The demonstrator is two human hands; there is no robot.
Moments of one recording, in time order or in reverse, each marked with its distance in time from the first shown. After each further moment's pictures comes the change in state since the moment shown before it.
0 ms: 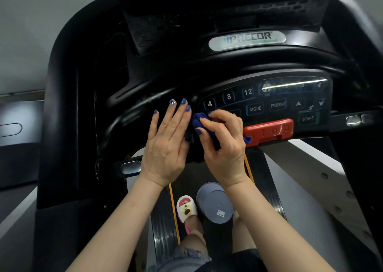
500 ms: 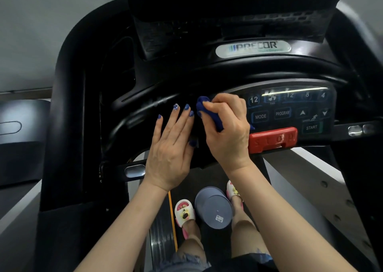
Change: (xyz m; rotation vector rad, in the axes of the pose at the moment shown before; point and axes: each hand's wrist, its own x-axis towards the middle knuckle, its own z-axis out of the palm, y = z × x) left_hand 0.000 0.002 0.000 0.010 0.034 -0.049; right_hand 0.048 -0.002 0.009 -0.046 -0.010 -0.041
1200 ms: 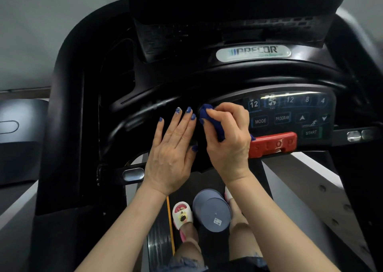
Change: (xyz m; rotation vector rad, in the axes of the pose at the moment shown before) left_hand 0.001 -0.002 0.004 0.057 -0.029 0.029; right_hand -0.009 -0.003 -0.002 -0.012 0.024 0.047
